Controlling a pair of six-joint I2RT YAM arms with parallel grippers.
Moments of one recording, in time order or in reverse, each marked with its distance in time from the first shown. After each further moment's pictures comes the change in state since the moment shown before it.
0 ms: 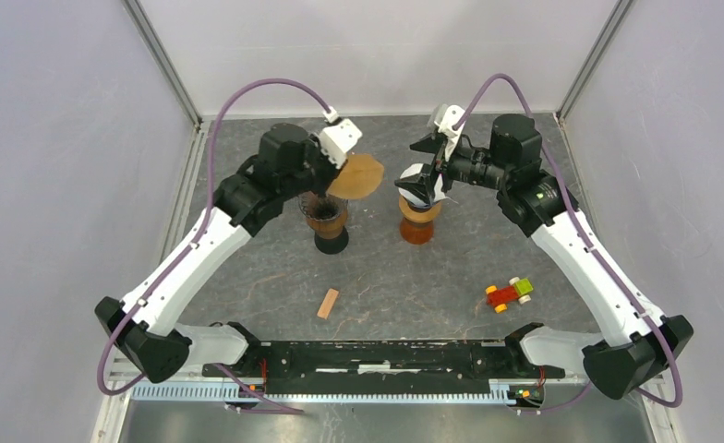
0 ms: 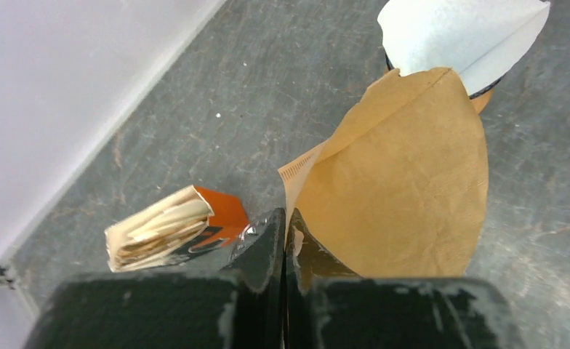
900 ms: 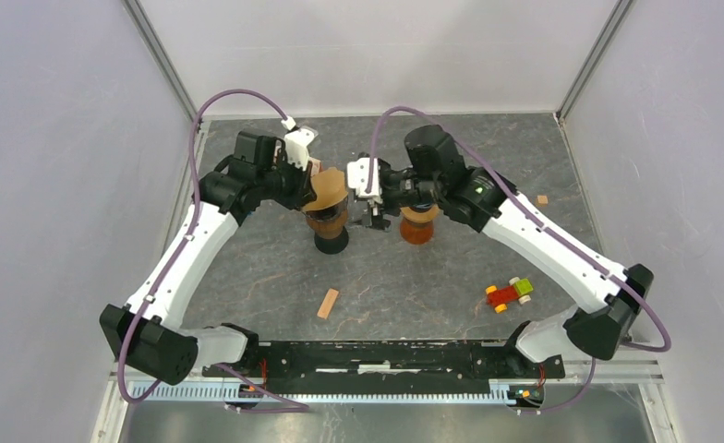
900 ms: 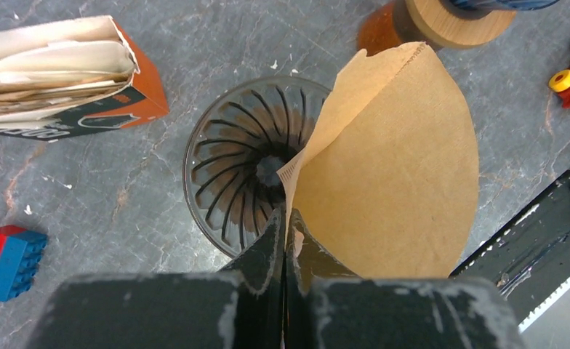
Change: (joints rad) left arm 0.309 -0.022 -0.096 -0.208 0.326 -0.254; right arm 0.344 0.200 0.209 -0.245 0.061 -0.414
